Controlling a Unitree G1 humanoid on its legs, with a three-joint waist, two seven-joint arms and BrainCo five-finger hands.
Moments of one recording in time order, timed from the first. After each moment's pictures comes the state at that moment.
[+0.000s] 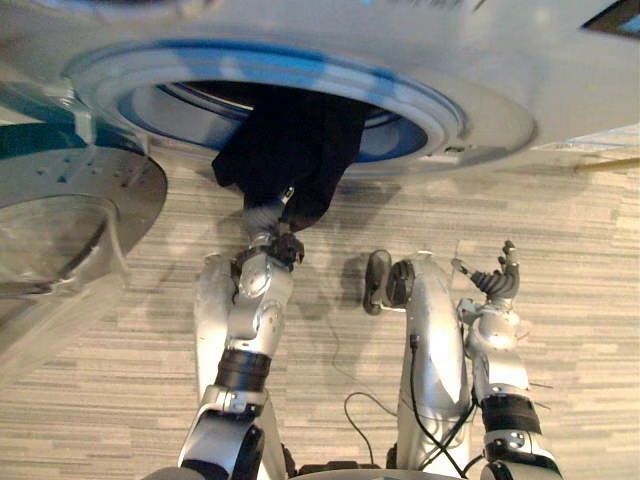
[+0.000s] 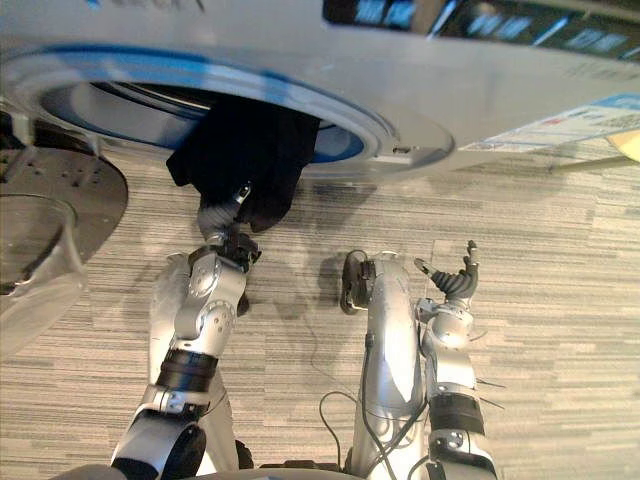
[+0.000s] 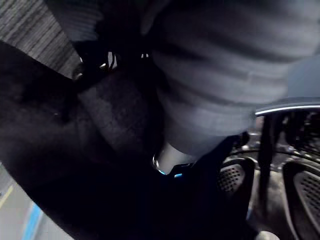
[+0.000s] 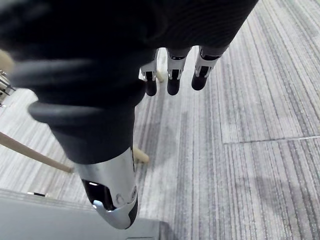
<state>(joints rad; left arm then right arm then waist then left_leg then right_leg) -0.35 -0.01 -0.09 -0.01 -0.40 -0.08 0.35 -0.19 -0.09 -0.24 0.27 -0.03 0.00 -0.39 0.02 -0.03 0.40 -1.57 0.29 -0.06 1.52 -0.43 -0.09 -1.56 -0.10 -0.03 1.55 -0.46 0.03</state>
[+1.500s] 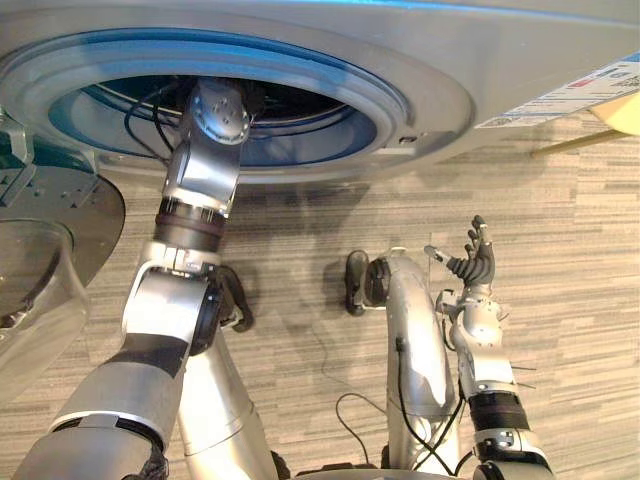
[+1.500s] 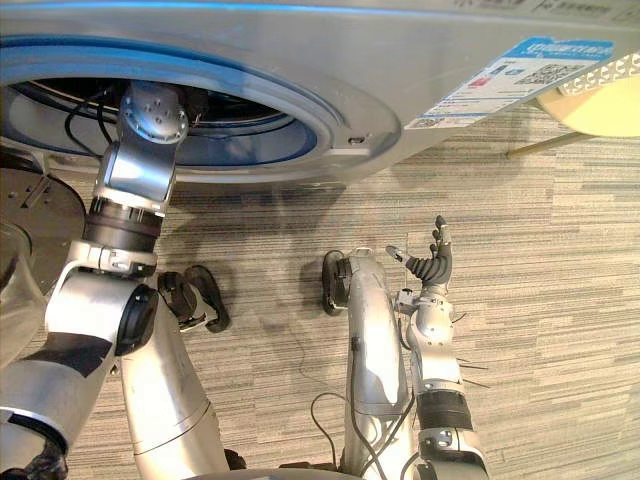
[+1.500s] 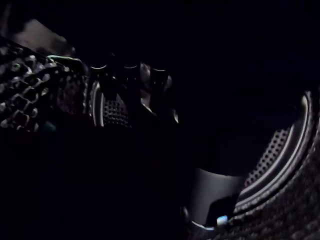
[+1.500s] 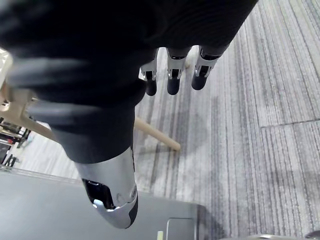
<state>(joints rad) -0.92 0.33 -0.01 0.25 0.22 0.12 0.36 -0.23 -0.07 -0.15 0.25 -0.03 -0.10 -0.31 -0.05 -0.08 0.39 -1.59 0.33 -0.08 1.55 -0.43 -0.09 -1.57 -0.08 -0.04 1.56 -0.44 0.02</state>
